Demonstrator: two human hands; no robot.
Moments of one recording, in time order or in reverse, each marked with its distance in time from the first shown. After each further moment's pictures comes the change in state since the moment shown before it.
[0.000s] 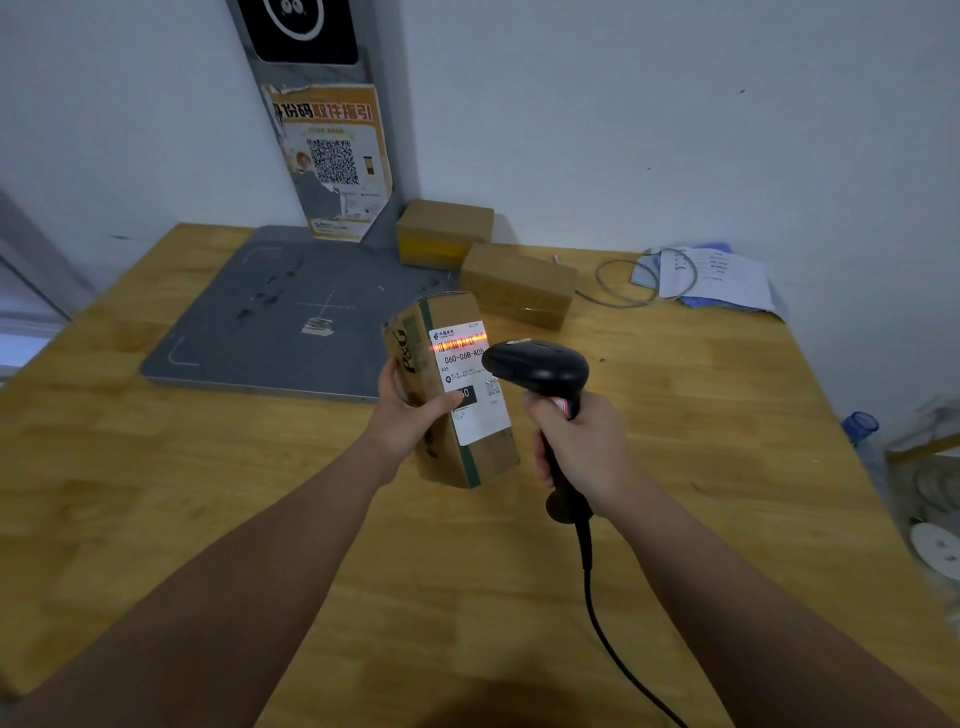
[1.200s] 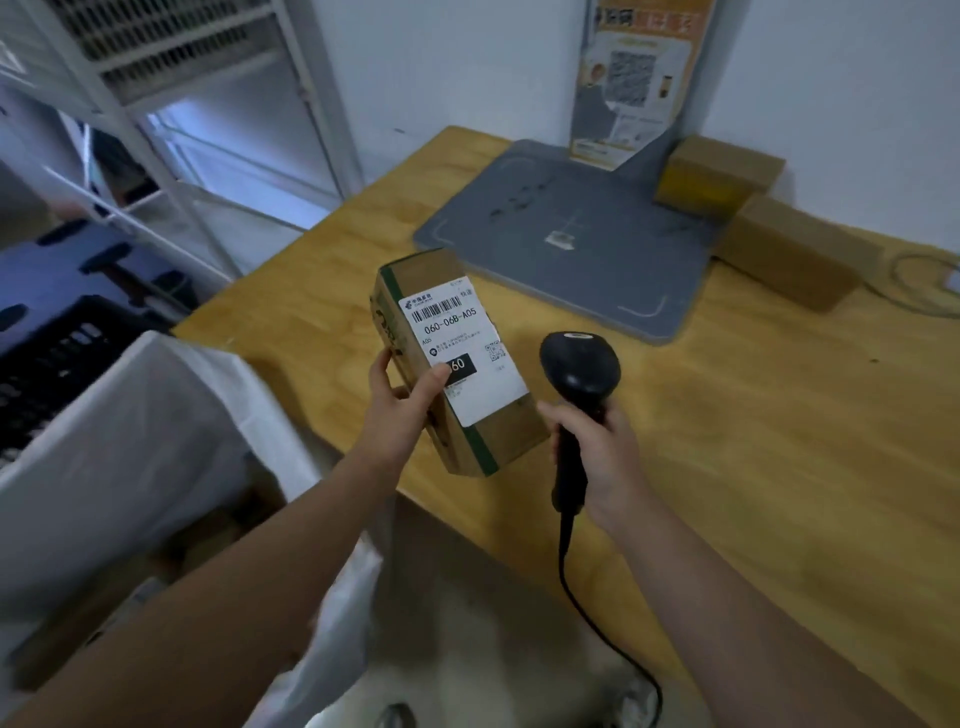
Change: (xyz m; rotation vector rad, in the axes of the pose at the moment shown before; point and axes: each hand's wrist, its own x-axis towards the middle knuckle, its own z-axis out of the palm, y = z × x) left_hand -0.181 -0.102 -0.197 -0.217 0.482 -0.022; right_hand -0.088 0.039 0.204 0.344 -0.372 0.168
